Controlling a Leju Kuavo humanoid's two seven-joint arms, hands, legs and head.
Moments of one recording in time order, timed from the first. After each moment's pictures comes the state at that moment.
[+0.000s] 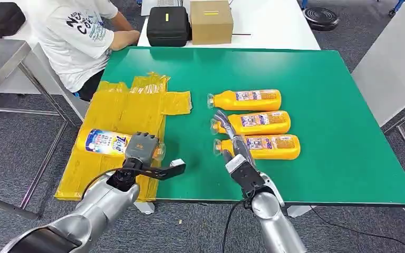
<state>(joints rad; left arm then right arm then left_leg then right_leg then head) -0.67 -0.17 -0.47 -0.39 -1.56 0.33 0.19 -0.21 0.12 0.30 -1.35 0.37 0.05 -0.53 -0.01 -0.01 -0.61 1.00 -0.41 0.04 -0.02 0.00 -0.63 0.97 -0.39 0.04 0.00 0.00</state>
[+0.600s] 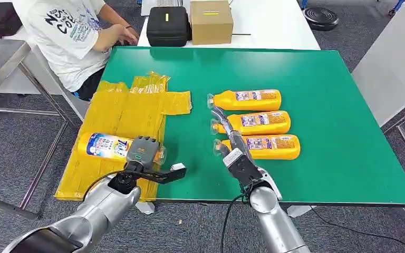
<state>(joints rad) -0.66 -0.17 -0.48 -0.37 -1.54 0.33 0.19 -0.25 0.13 0.31 -1.31 0.35 0.07 -0.52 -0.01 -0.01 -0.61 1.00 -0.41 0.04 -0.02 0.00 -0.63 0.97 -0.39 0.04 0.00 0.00</state>
